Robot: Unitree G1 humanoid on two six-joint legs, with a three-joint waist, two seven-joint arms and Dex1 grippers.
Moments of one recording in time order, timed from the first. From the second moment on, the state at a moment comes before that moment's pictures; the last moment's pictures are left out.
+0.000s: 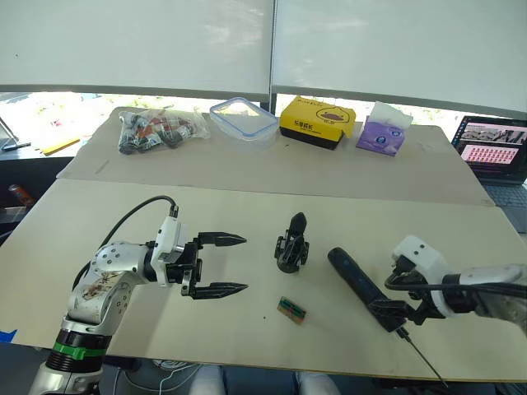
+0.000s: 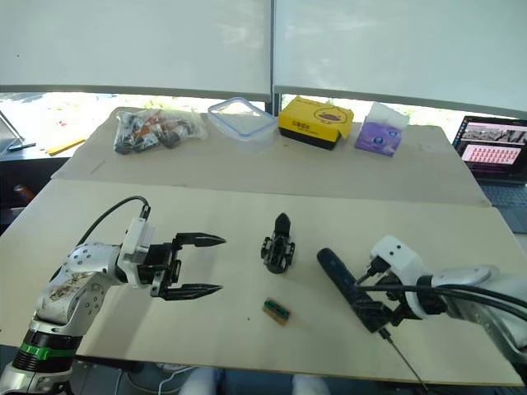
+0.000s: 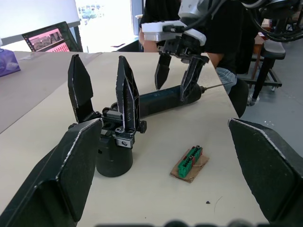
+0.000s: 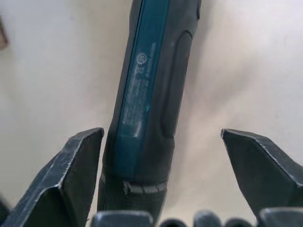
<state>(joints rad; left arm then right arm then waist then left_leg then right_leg) -0.26 0.64 0.01 -0.19 -0.58 0.21 -1.35 -0.22 -1.18 -0.06 -0.53 0.70 1.37 0.73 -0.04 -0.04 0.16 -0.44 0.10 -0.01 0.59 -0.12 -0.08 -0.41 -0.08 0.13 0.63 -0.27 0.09</state>
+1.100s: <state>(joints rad) -0.16 0.68 -0.05 -0.23 -0.53 0.18 -1.39 -0.50 -1.13 0.36 -0.50 0.65 1.59 0.64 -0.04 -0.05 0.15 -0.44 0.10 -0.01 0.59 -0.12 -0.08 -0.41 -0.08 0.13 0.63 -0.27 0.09</state>
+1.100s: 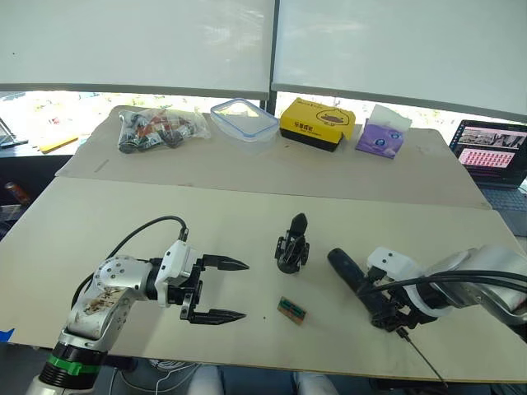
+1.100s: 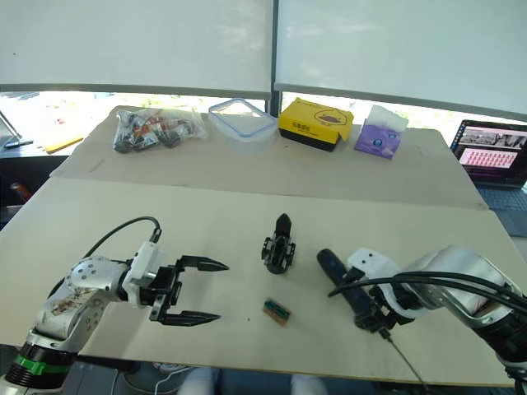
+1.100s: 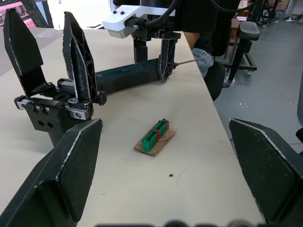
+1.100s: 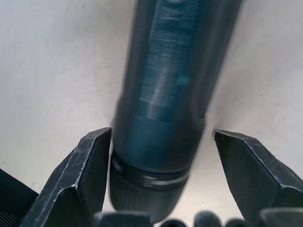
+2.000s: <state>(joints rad) -0.20 0.72 -0.03 -0.02 -0.48 0.08 -1.47 -0.06 -0.70 -0.82 -0.68 1.04 1.26 0.84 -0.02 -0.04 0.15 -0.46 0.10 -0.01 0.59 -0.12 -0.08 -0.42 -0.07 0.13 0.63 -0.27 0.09</state>
